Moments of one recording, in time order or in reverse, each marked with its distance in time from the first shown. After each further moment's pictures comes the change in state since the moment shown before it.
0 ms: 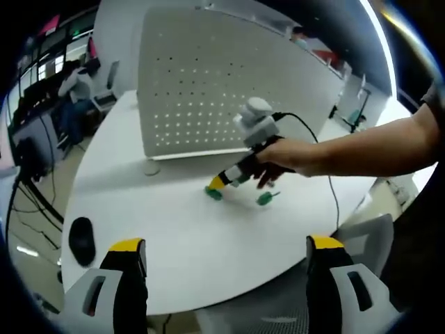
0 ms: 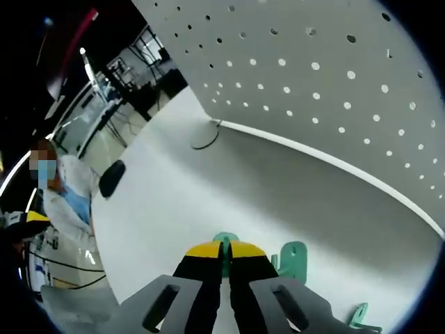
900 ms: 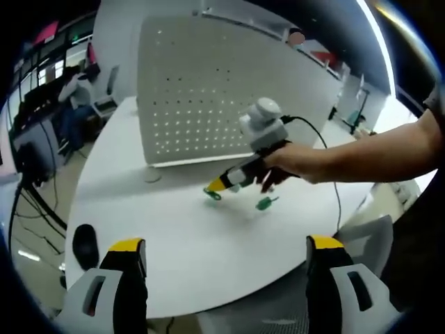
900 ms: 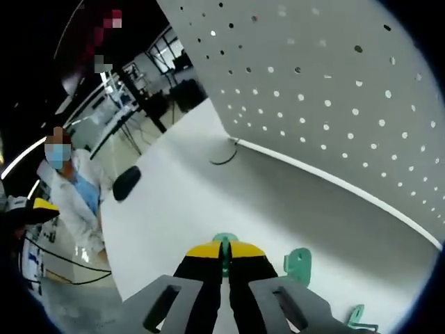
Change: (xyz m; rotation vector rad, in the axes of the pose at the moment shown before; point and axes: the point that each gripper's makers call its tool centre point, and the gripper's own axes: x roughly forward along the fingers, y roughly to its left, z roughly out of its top) left arm -0.006 -0.004 0.011 0.024 -0.027 0.005; right arm -0.023 0.020 0.014 -0.065 -0.104 0.029
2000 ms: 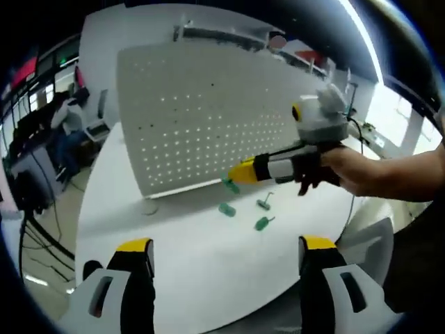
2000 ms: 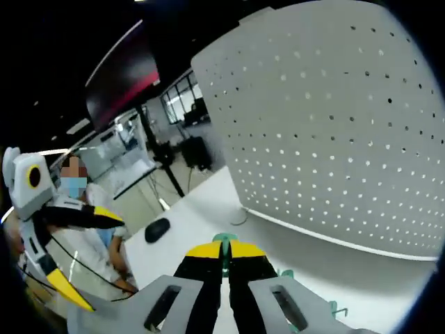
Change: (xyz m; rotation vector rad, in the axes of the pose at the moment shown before) left arm 0.004 -0.015 0.047 0.101 -0.061 -0.034; right arm -0.129 0.048 0.057 -0.038 -0.412 0.005
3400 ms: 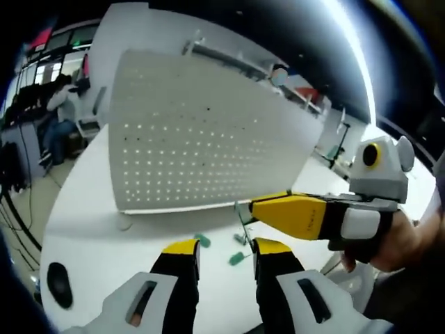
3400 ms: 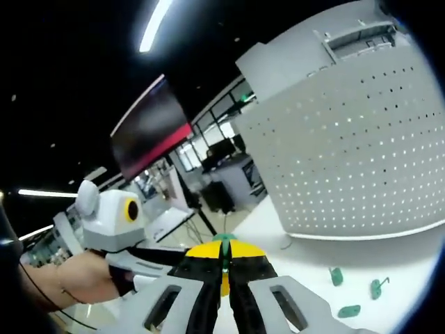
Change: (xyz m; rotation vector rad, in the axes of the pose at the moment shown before) left arm 0.016 -0.021 0.035 -0.143 -0.172 -0.129; right arm -0.046 0.089 0.026 0.100 -0.241 0.103
